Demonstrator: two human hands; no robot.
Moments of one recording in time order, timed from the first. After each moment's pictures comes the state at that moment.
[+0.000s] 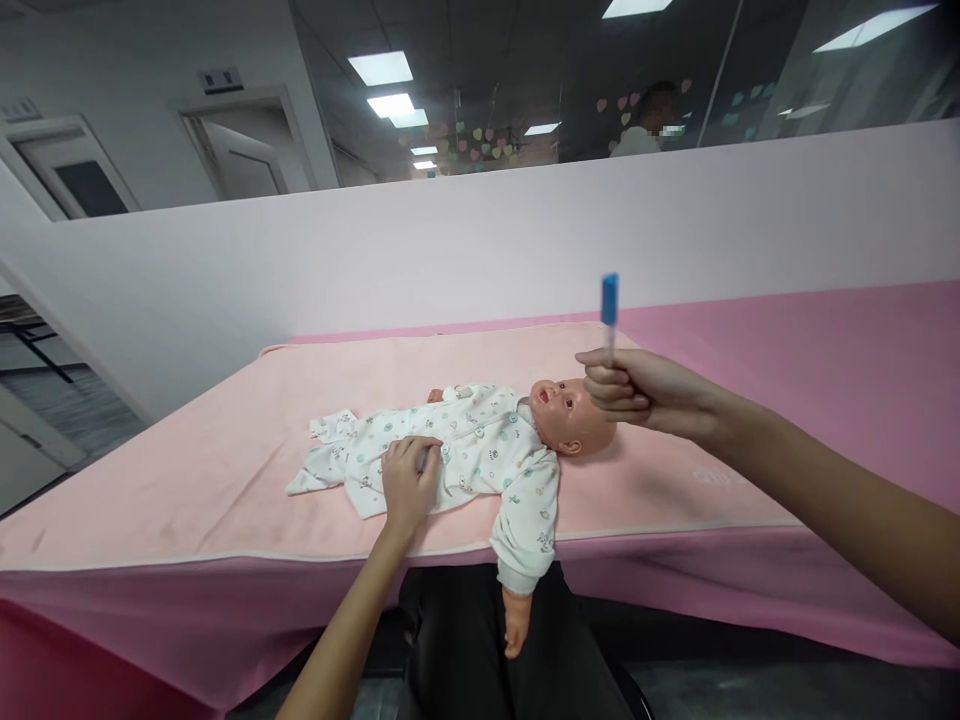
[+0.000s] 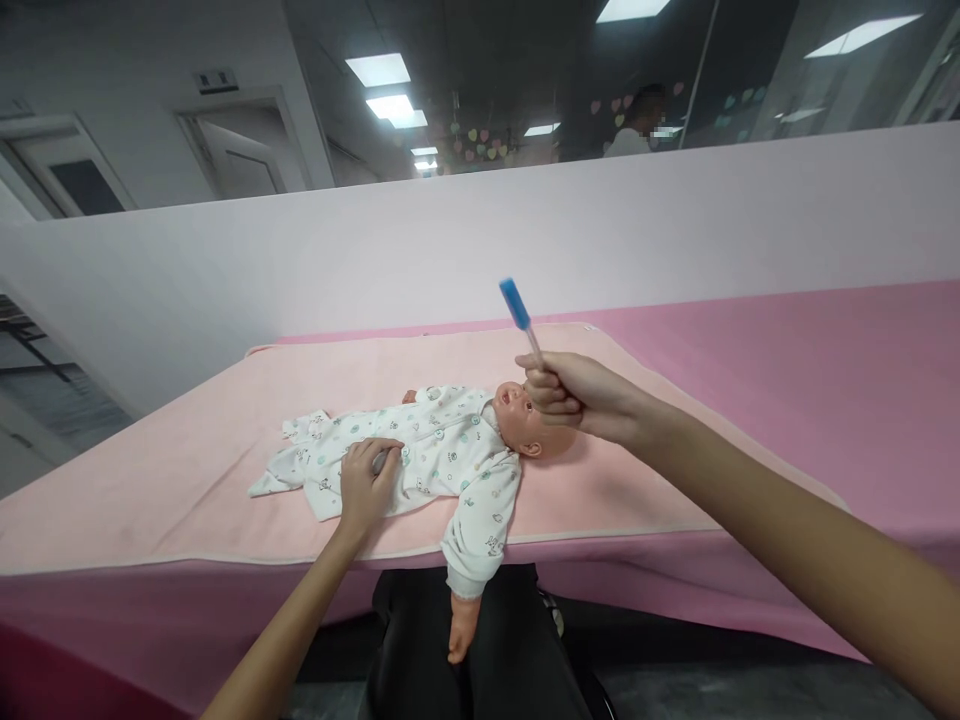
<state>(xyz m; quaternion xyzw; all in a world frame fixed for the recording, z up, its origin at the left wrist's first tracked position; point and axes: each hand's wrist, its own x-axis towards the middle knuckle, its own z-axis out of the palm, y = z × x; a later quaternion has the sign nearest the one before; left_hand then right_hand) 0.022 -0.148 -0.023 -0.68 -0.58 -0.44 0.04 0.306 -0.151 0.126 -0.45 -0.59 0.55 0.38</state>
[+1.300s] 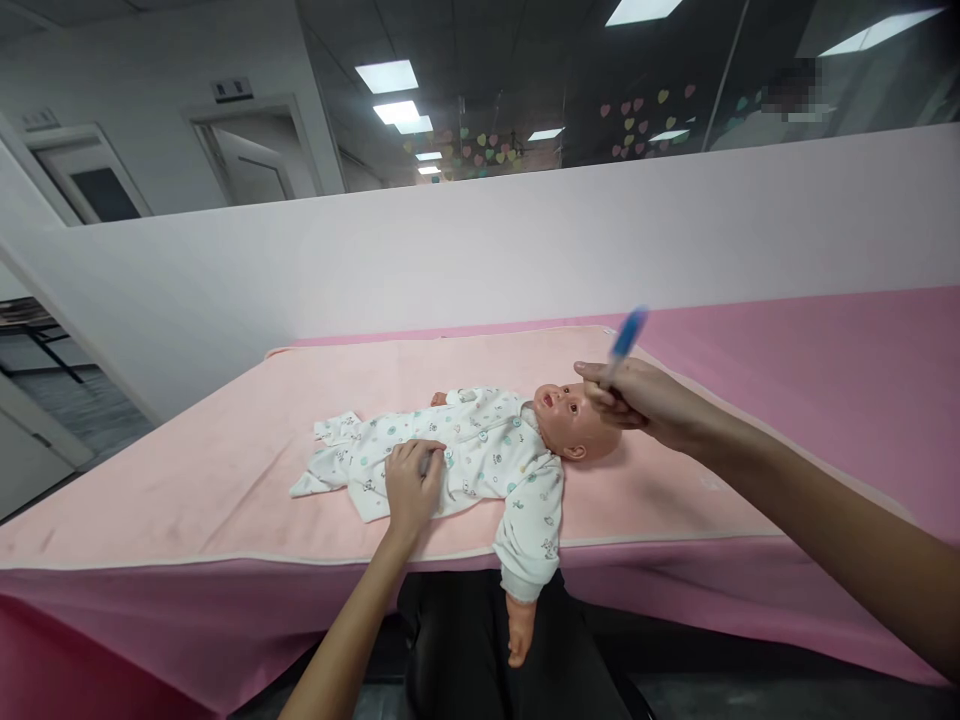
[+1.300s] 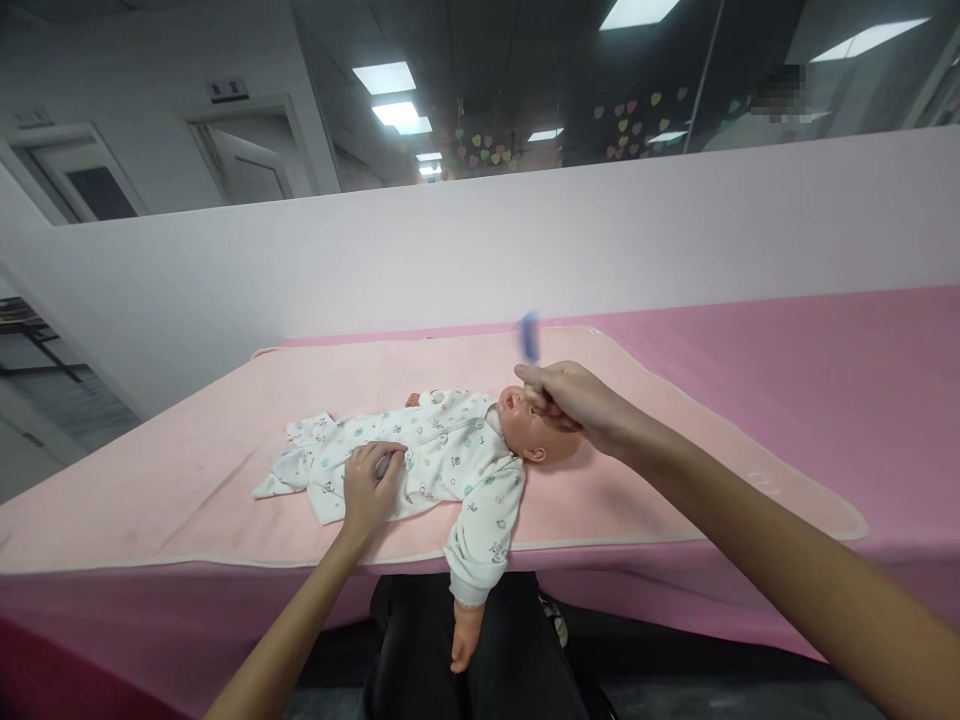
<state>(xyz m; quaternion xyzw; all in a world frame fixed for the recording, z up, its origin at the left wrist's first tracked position) 0.021 -0.148 -0.023 -0.68 -0.58 -0.45 0.03 0.300 -0.149 0.114 -0.46 -0.64 0.48 0.39</state>
